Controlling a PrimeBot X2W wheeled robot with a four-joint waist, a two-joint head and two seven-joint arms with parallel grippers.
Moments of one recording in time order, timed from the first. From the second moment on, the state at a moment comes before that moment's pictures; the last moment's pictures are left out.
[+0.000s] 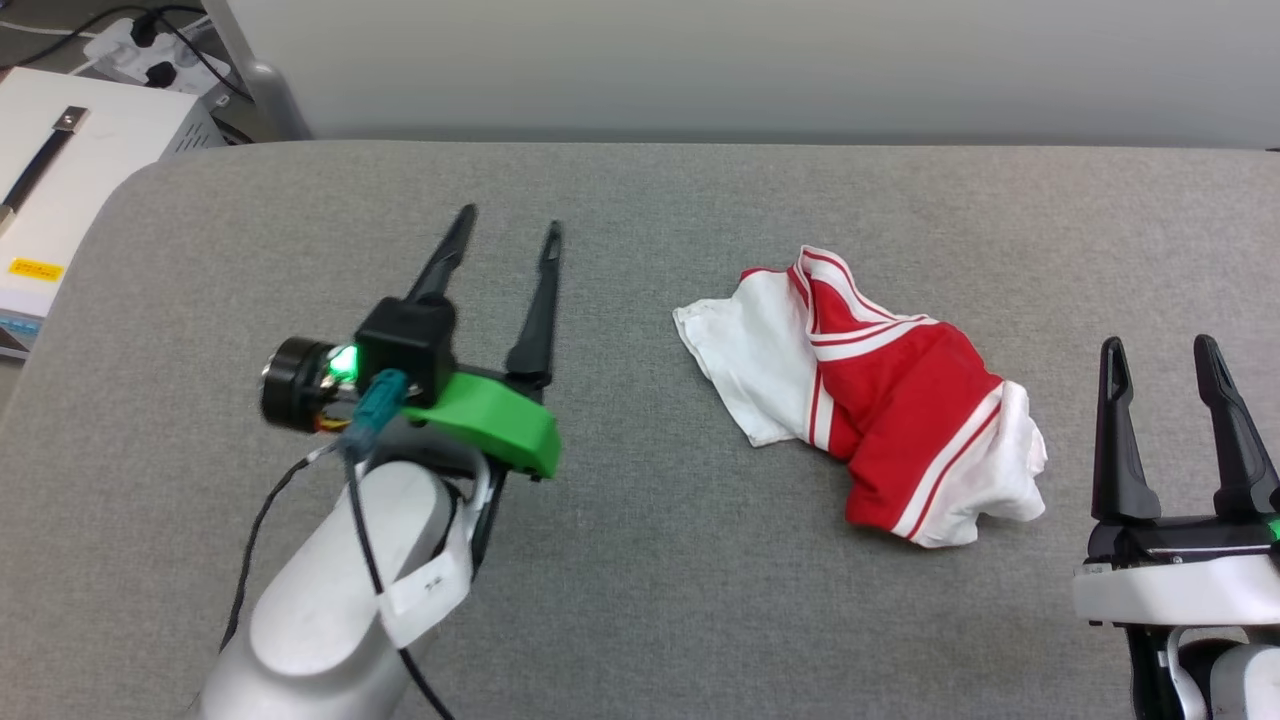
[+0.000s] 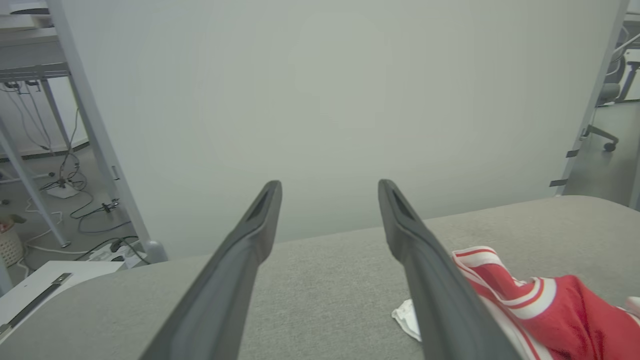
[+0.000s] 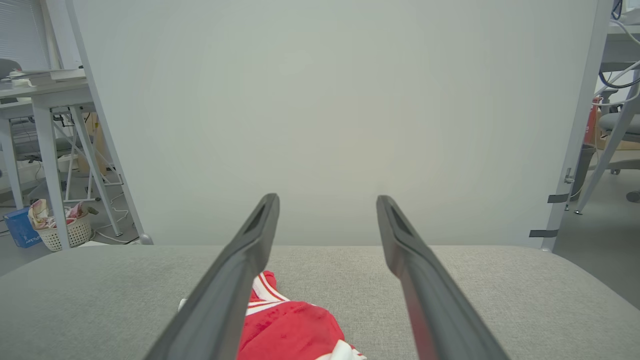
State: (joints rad) left arm -0.55 0.29 -0.60 0.23 -0.47 0.21 -0.26; right arm -0.01 -0.05 -0.09 -0.18 0.16 0.13 -0.26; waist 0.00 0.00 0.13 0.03
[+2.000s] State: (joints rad) left arm -0.59 0.19 -0.30 0.36 -0.19 -0.13 -0.18; right arm 0.06 -0.05 -0.03 -0.08 0.19 0.13 -0.26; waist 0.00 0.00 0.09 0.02
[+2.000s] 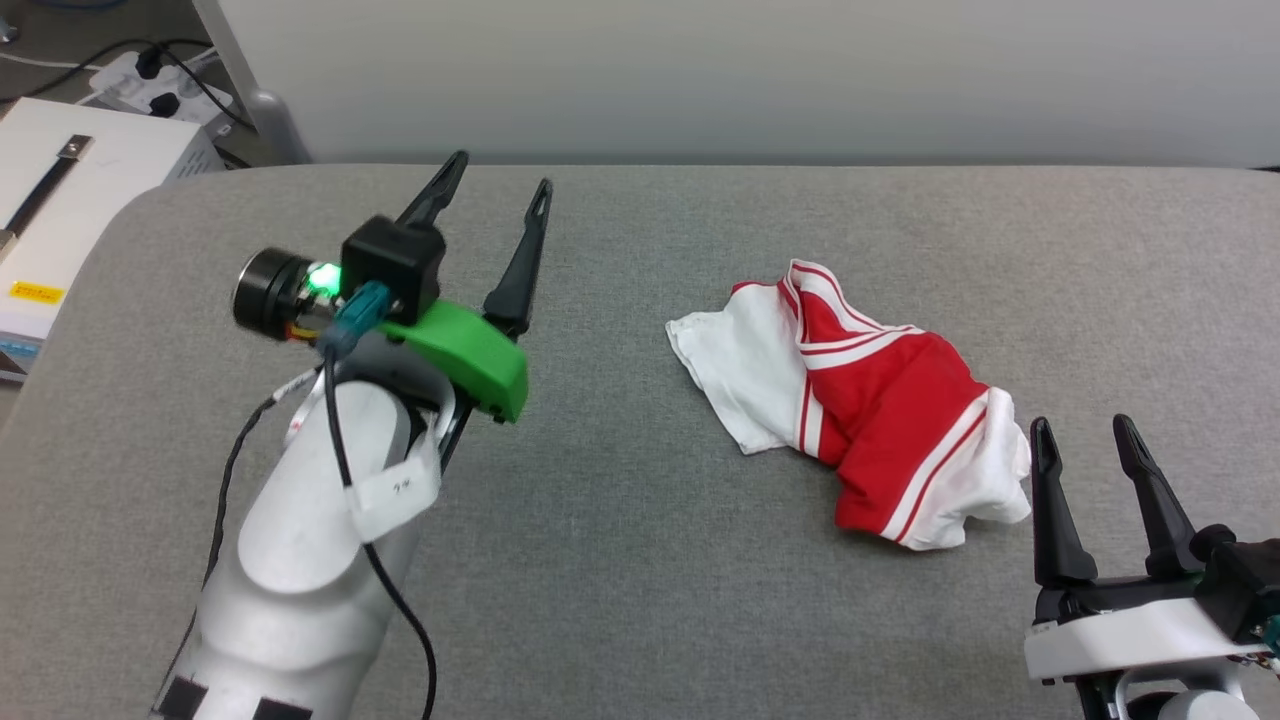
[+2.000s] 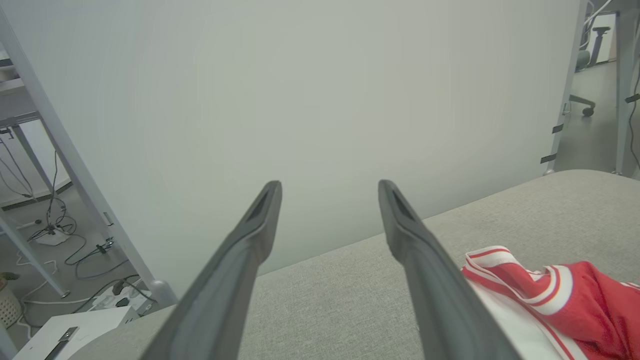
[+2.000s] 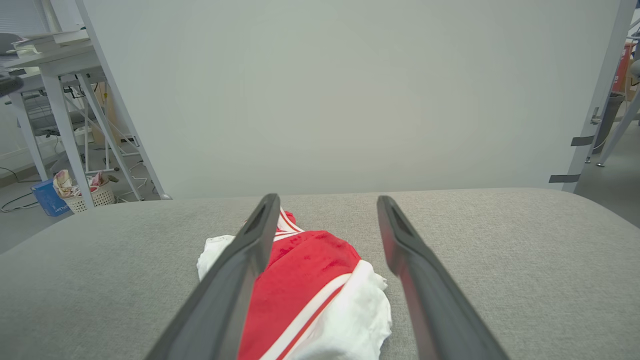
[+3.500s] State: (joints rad) left arm -1.23 0.31 -1.24 0.76 -0.94 -0.13 0.58; right arm -0.14 -0.05 0.00 -0.09 0.23 0.13 -0.26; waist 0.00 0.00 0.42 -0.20
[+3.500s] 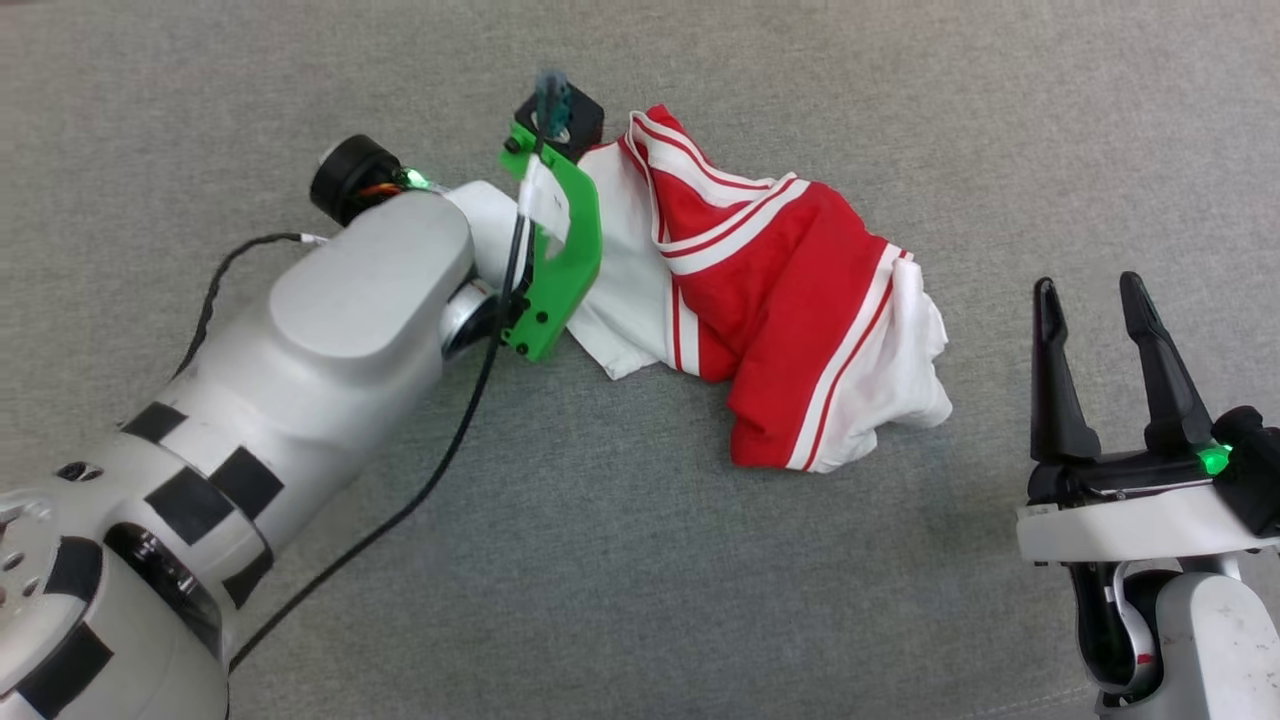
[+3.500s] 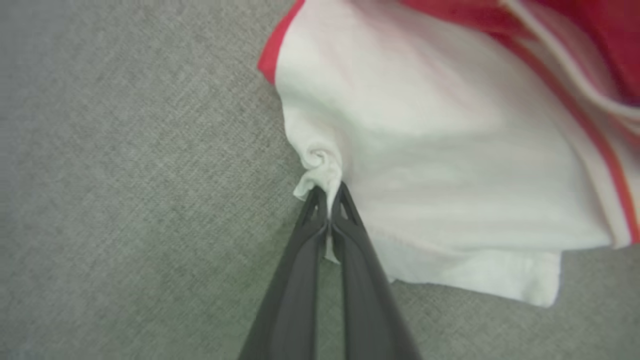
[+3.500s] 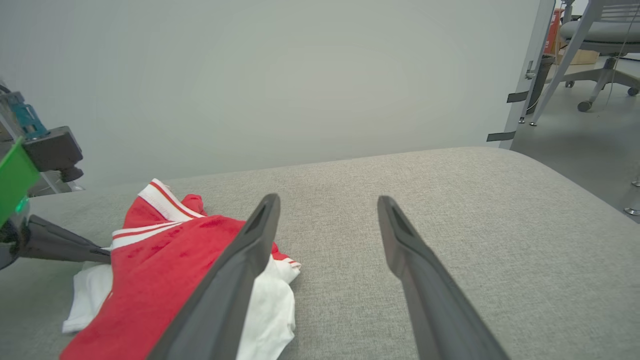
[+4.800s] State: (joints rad) left arm -0.86 0.66 -1.15 0.71 -1.20 -0.02 0.12; right arm -0.06 -0.05 -0.05 -0.10 0.19 0.13 -0.26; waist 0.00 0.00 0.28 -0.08
